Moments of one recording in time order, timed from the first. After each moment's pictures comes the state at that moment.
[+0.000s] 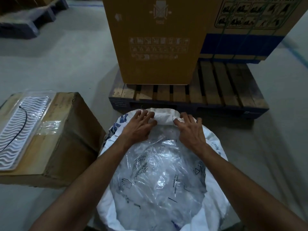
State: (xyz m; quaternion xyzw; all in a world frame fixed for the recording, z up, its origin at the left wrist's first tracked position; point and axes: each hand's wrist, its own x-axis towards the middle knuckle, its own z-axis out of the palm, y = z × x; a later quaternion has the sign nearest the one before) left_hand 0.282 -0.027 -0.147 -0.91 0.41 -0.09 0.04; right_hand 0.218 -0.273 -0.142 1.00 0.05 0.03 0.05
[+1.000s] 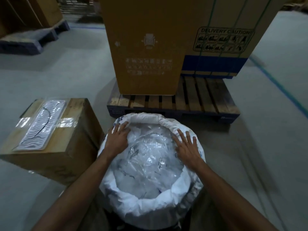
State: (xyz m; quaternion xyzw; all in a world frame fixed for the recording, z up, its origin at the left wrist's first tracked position) left_hand 0.175 0.029 -0.112 -0.98 0.18 0.01 -0.01; right_hand 0.071 -0.302 -0.122 1.00 0.02 -0.03 -0.03
